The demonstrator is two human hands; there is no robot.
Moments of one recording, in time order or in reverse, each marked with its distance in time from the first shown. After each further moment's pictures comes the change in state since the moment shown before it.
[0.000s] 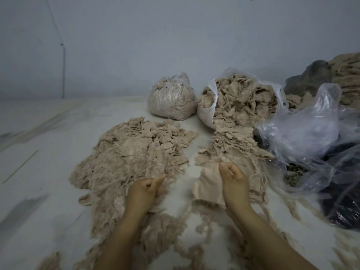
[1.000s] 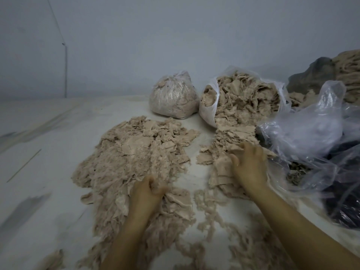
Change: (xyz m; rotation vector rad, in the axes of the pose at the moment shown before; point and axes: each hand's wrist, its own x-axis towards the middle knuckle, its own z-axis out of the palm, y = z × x) left_hand -0.005 -0.001 0.001 0.274 -0.012 -0.175; right_hand 0.060 -0.010 -0.032 -0.972 0.032 -0.157
